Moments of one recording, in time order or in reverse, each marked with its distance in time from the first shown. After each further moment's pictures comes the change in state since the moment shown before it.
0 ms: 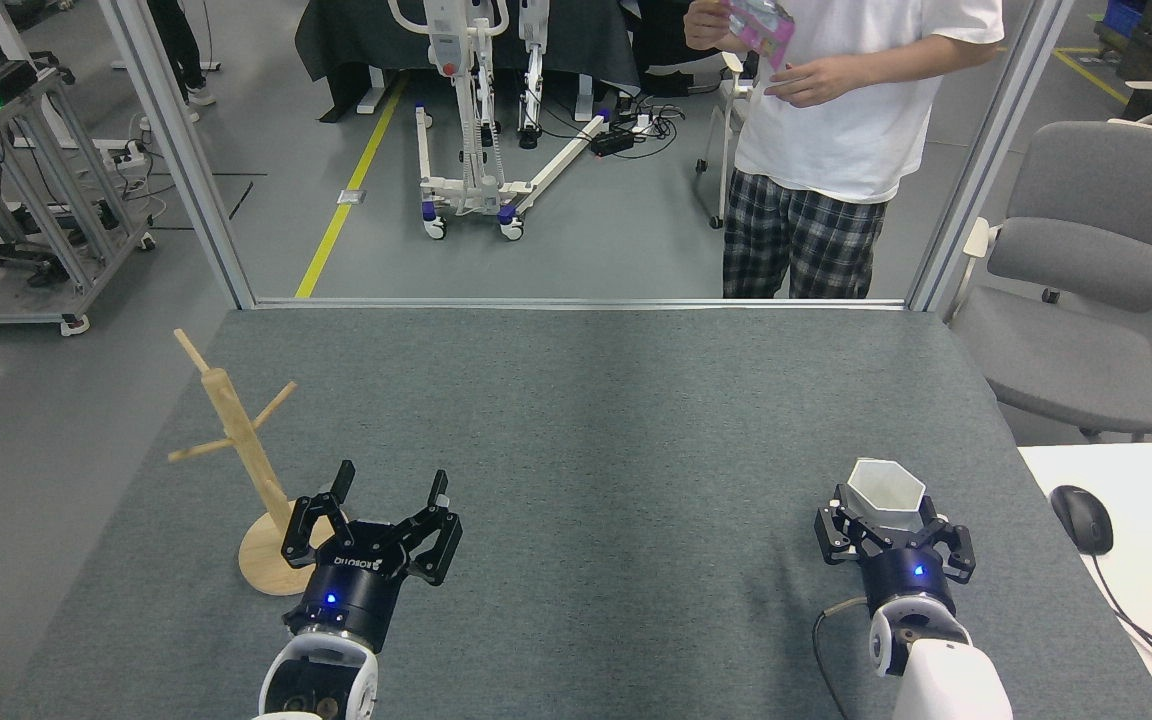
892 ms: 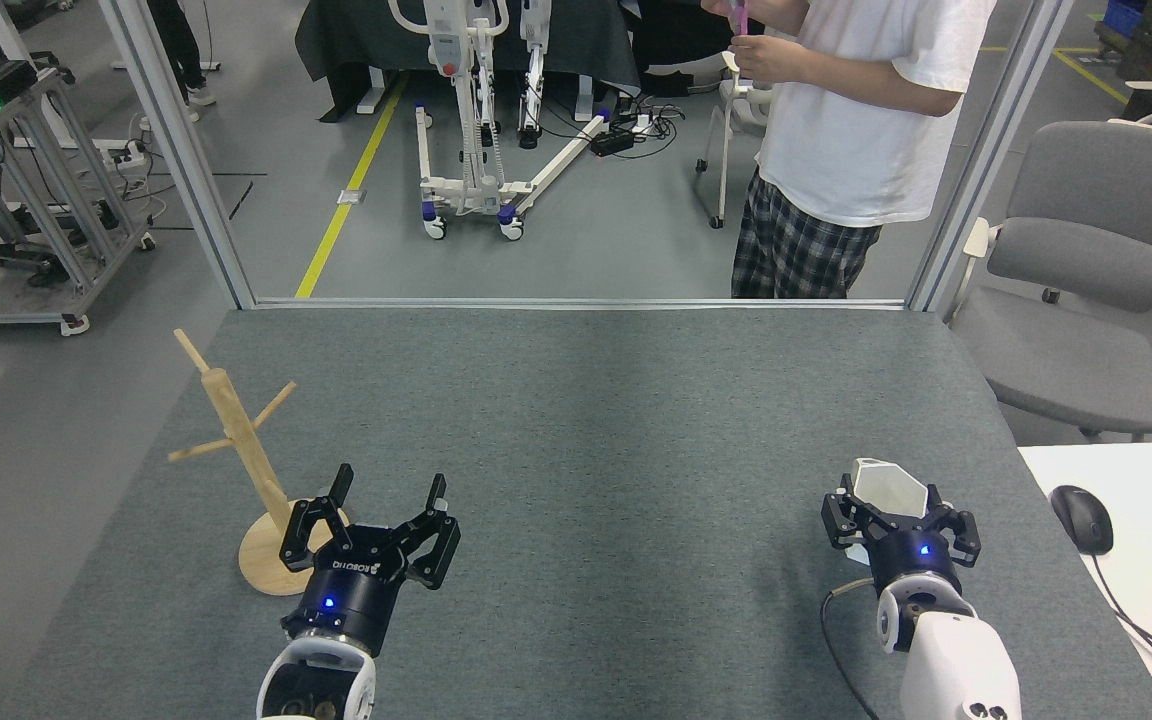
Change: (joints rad) left arm 0.006 0.004 0.001 0.003 0.001 -0.002 0.008; right arm -0.079 -0.030 0.006 0.109 -0.002 -0.004 -0.003
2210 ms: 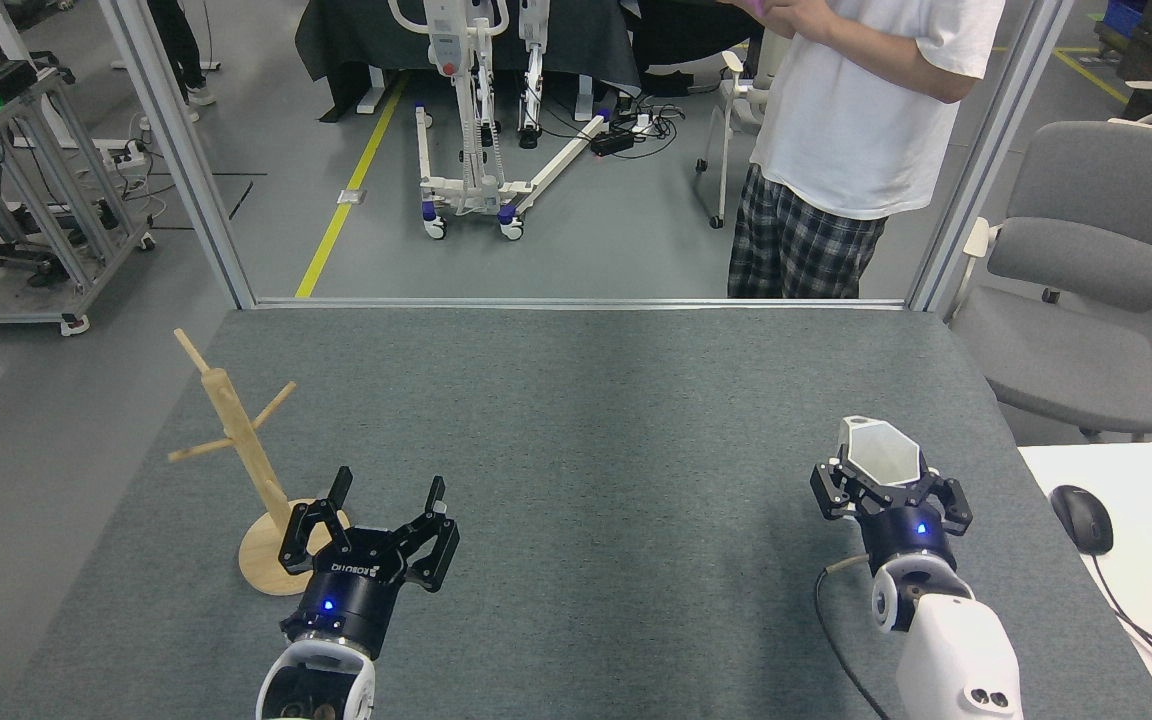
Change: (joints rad) left arm 0.005 -0.001 0.002 -0.001 0.000 0.000 -0.002; right arm -0.018 0.000 0.025 -0.067 -0.061 -0.048 -0.043
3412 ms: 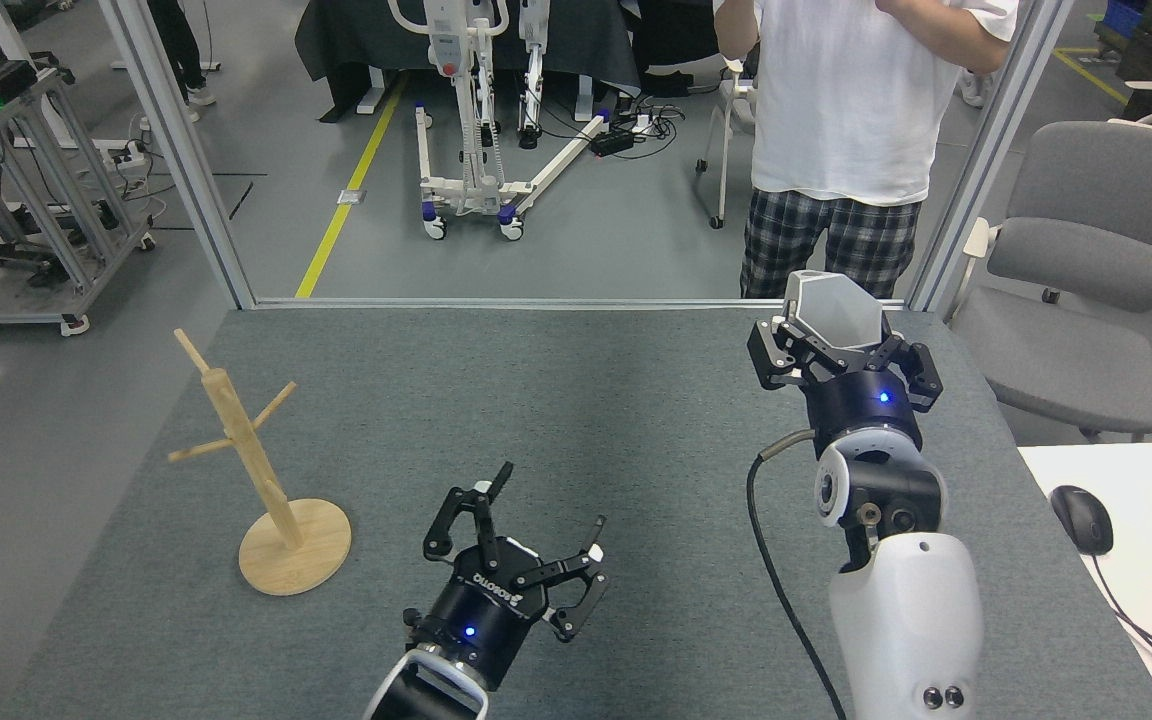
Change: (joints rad) left arm 0.035 -0.008 -0.346 -0.138 -0.243 -0.022 -0.039; right arm 0.049 0.163 0.149 -0.802 0.055 0.225 0.630
